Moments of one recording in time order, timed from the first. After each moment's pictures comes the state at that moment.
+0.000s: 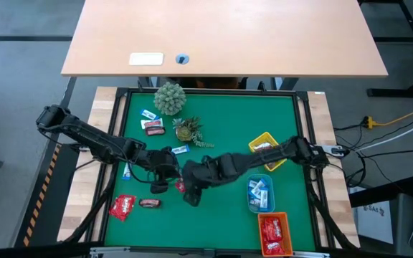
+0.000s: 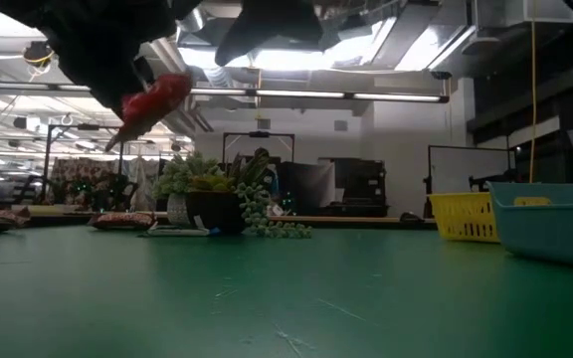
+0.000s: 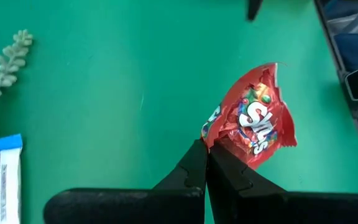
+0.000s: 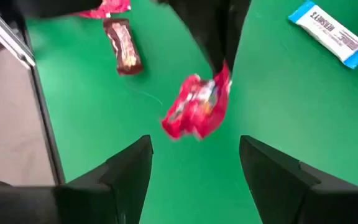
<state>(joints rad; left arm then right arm) -0.28 1.23 0.67 -0.20 -0.05 -0.38 0.30 2.21 2.18 -0.97 0.11 0.70</state>
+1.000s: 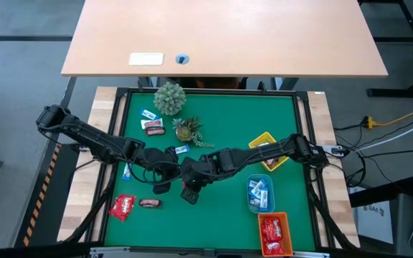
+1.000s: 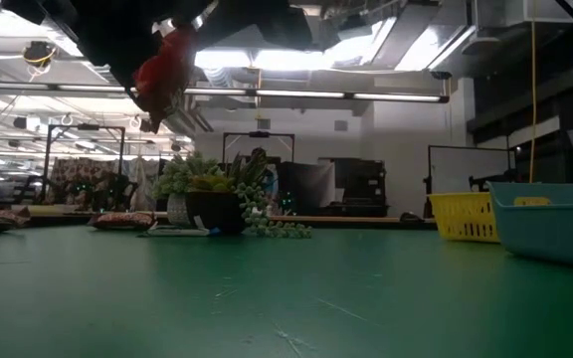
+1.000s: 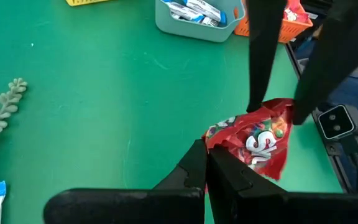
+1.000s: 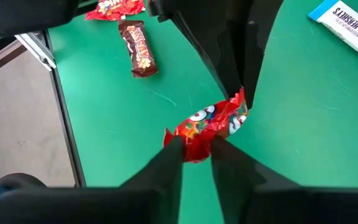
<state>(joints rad) -0.28 1.23 0.67 -0.05 -0.06 -0.38 0.26 2.21 2.18 -0.93 0.02 0.70</state>
